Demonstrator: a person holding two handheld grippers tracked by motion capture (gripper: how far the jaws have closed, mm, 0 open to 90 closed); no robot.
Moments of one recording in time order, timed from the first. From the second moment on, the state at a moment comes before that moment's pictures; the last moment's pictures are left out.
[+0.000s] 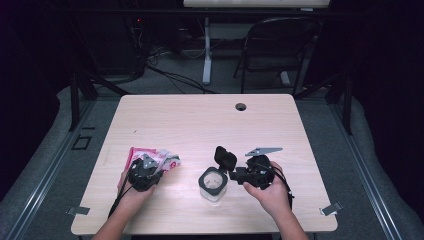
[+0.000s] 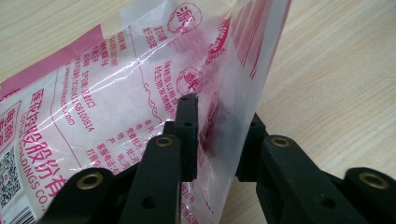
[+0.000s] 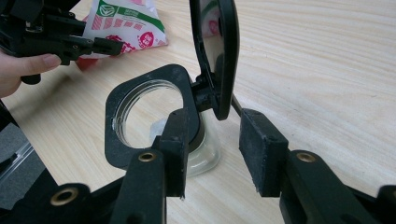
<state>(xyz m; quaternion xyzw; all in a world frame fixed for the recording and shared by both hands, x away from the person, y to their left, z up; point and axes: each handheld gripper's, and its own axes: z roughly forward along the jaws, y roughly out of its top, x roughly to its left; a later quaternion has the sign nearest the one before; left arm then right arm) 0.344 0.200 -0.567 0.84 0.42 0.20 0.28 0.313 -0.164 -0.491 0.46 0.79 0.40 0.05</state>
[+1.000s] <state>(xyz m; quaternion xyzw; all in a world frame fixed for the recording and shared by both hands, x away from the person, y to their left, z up) 0.364 0.214 -0.570 0.81 0.47 0.11 0.33 0.310 -0.173 -0.497 0.47 0.78 0.40 0.05</state>
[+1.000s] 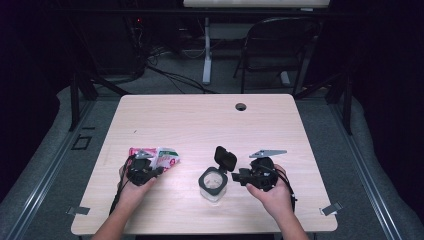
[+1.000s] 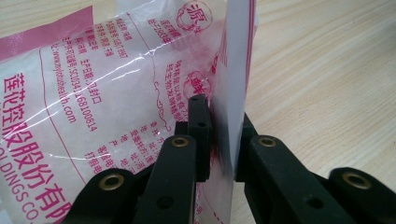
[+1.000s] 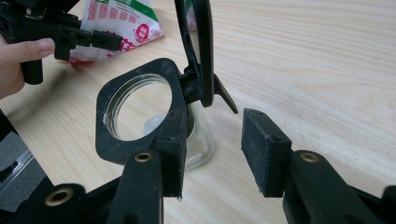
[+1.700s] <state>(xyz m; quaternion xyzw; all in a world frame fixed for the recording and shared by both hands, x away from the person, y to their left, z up) 0.364 0.211 -0.570 0.80 0.48 0.12 0.33 0.309 -0.175 -0.499 0.48 0.78 0.40 0.05</state>
